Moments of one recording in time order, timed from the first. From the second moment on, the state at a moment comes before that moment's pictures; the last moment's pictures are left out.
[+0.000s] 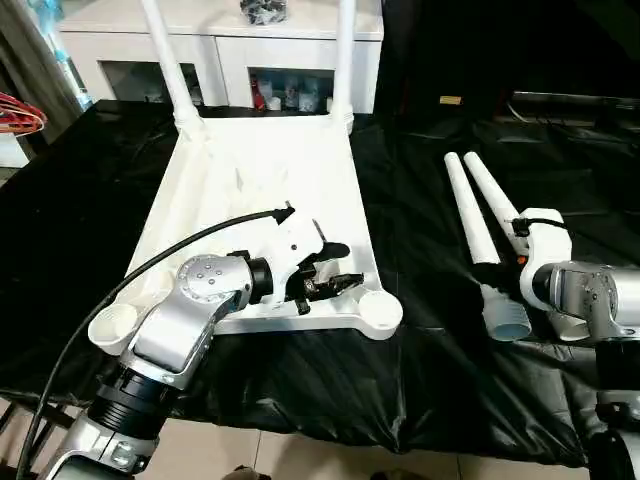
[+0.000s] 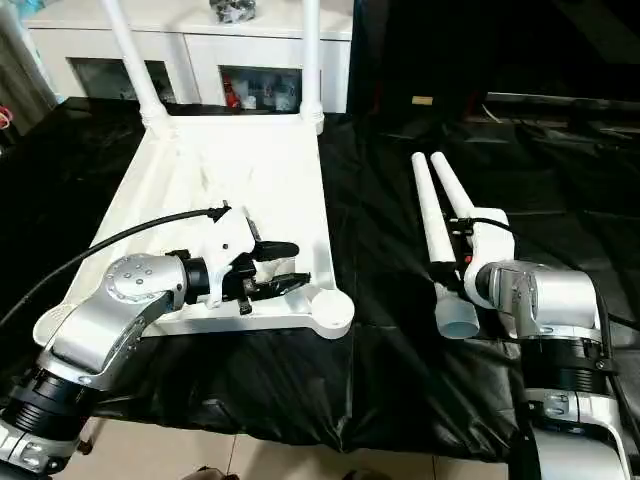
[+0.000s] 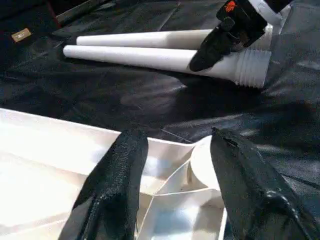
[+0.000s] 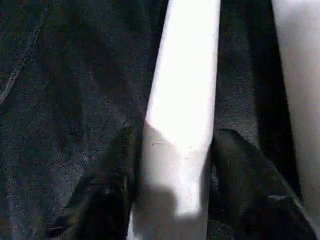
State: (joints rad) left arm -0.44 0.35 -0.29 0.00 -0.13 0.35 -0.84; right arm -0.54 -0.45 -0.19 0.29 0.17 1.11 0.37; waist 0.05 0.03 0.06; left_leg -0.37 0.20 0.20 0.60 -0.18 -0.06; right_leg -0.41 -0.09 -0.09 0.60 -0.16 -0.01
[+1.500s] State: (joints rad) left arm -0.77 -0.12 0.10 0.35 -0.53 0.57 -0.53; right arm -0.26 -0.19 -0.31 -0.07 0.68 0.78 0.81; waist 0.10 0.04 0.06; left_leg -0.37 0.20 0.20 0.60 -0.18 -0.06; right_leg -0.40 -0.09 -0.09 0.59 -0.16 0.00
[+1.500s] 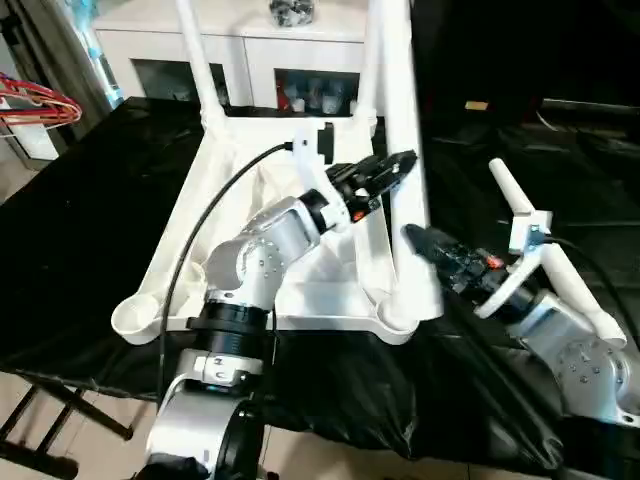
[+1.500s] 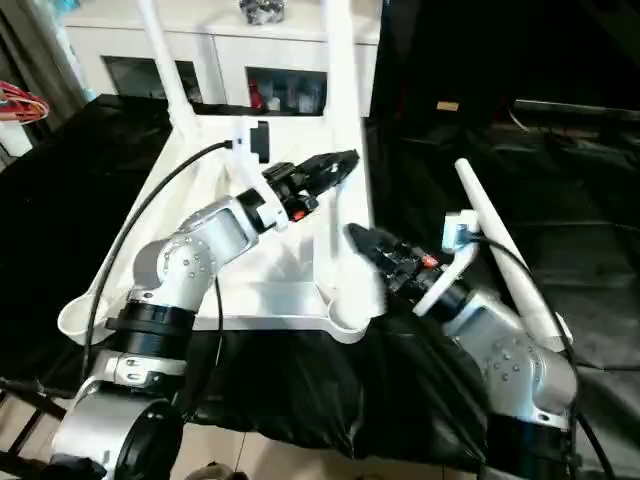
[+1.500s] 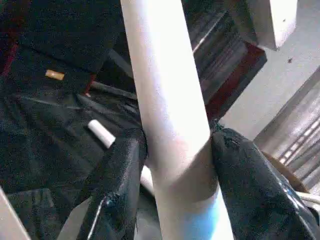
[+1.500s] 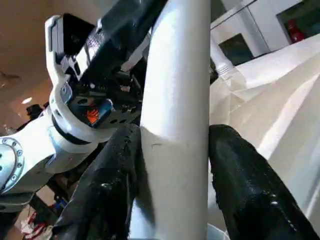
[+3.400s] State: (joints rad) left arm -0.75 0.01 0.01 0.30 -0.59 0.58 -0.83; right arm -0.31 -0.39 -0.06 -0.15 0.63 0.78 0.89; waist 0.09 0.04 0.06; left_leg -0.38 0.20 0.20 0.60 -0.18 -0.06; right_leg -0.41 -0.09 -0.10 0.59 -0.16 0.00
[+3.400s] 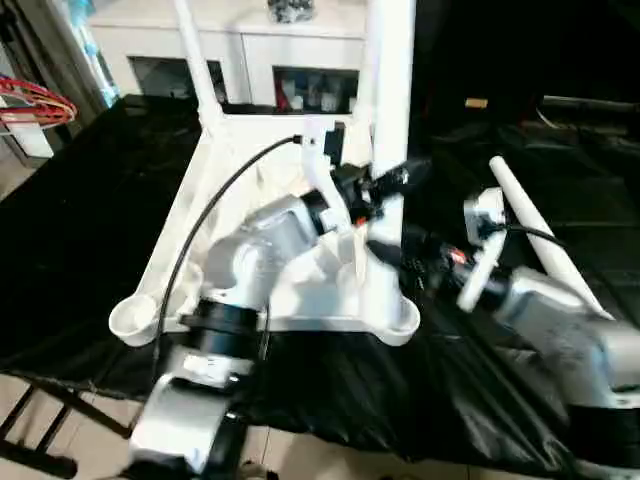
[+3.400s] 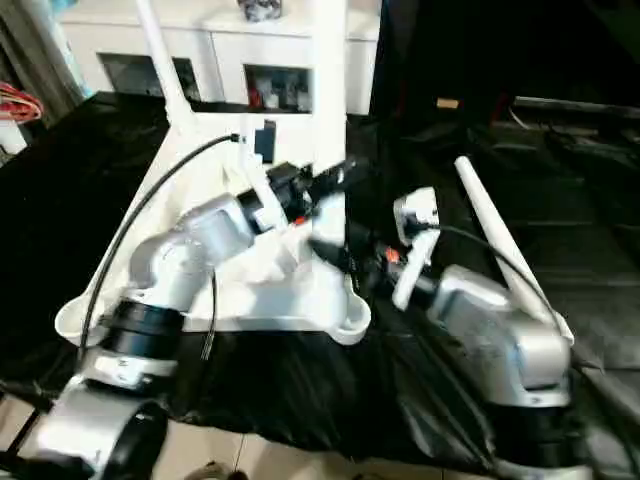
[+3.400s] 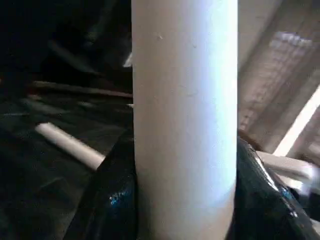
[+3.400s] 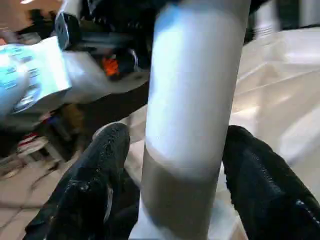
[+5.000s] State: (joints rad) left arm -0.80 -0.12 0.04 0.25 -0.47 0.50 -0.42; right arm -0.35 -0.30 0.01 -0.12 0.48 0.73 0.64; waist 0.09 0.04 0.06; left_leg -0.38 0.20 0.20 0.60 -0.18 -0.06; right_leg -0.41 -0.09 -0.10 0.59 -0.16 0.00
